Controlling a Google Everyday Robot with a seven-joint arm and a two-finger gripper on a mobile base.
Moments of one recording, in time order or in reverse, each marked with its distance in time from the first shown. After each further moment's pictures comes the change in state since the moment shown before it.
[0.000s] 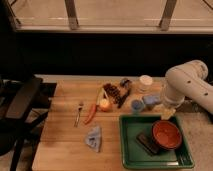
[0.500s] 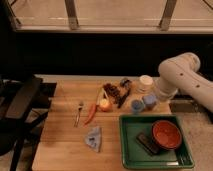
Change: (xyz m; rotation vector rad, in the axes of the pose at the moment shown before) arm -0.054 -0.043 -0.015 0.050 -0.039 -0.360
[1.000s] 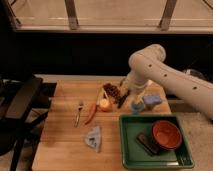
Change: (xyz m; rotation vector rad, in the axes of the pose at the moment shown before) arm -0.104 -0.061 0.004 0.033 -0.077 -0.423
